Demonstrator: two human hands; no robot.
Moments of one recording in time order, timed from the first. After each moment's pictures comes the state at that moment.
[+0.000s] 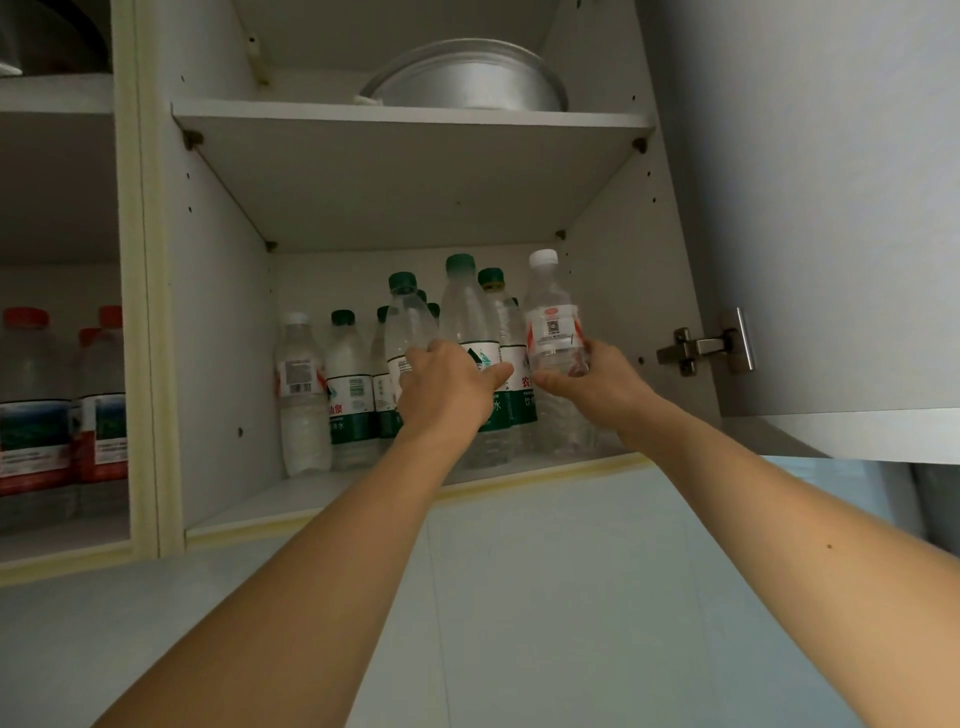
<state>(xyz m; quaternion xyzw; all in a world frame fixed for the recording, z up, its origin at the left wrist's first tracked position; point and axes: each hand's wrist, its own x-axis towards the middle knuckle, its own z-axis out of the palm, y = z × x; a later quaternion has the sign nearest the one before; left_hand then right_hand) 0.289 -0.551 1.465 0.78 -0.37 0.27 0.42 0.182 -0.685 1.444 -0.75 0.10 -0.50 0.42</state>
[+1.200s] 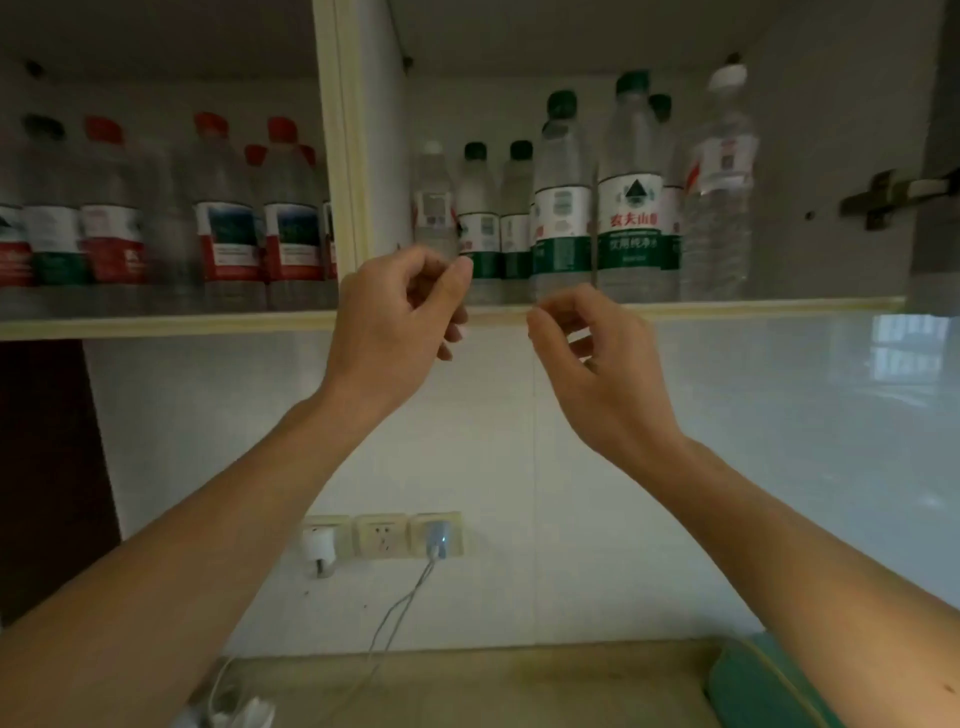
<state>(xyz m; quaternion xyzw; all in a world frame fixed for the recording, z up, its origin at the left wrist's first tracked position) 0.316 -0.349 1.366 0.61 -0.49 0.28 0.56 0.210 -0.495 1.331 -0.77 -0.02 -0.59 0.23</state>
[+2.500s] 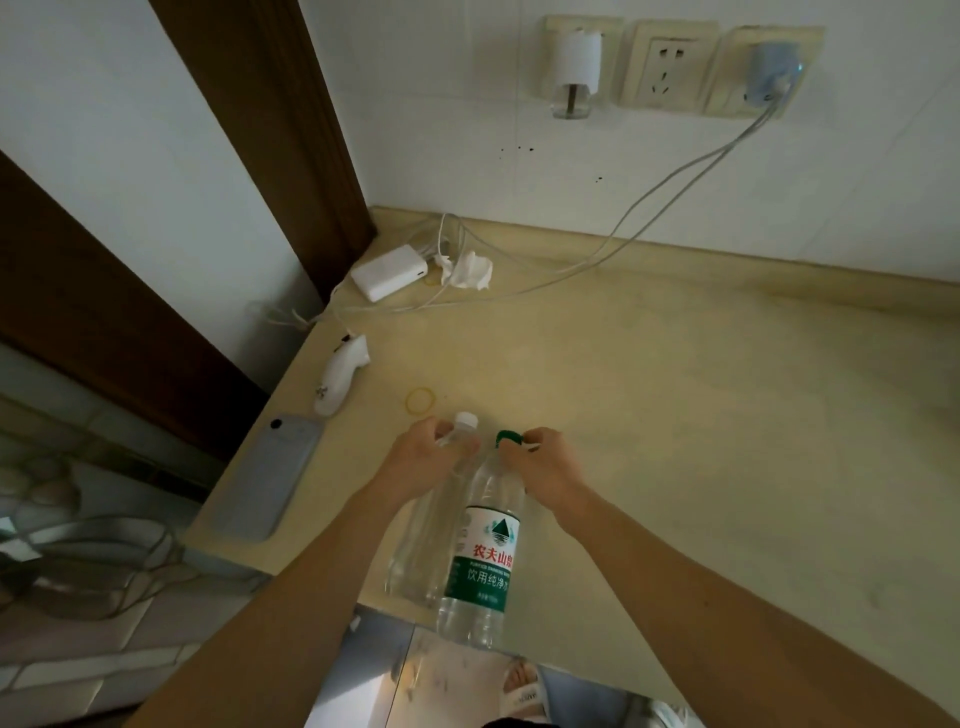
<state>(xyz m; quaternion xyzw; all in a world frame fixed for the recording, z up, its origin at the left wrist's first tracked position) 0.422 -0.061 0.821 0.87 -0.06 -0.29 0.38 0.351 -0.221 0.813 -0.74 0.35 0.12 0.56</state>
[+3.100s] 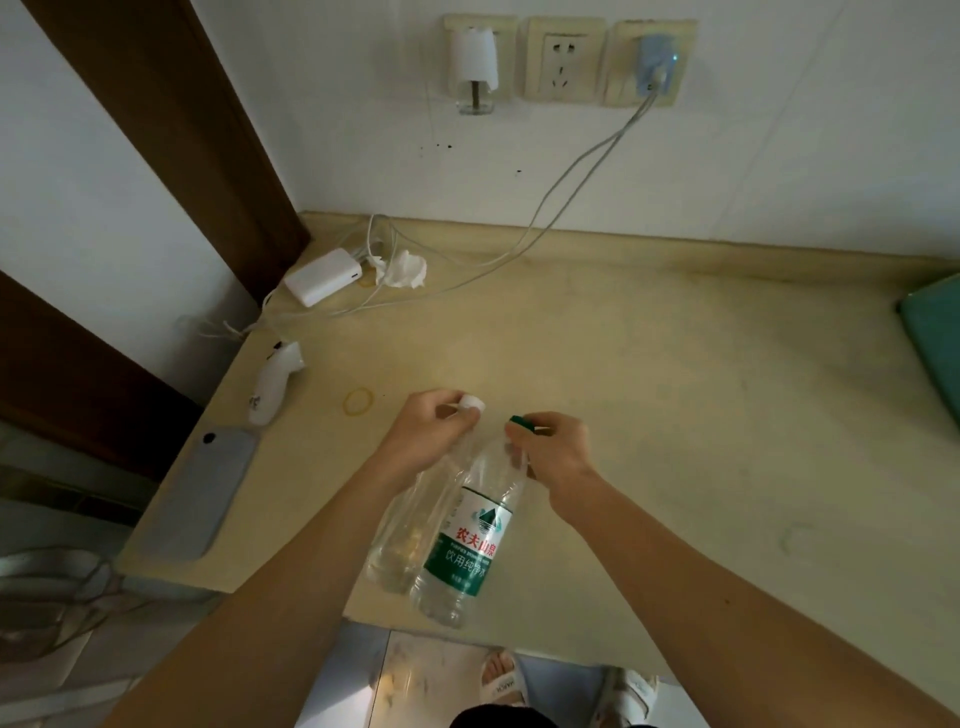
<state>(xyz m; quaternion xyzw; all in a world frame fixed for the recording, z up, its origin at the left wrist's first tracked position) 0.399 -0.136 0.842 0.80 -0.08 -0.29 0.52 0.309 -0.281 0.823 -0.62 0.42 0.00 0.66</state>
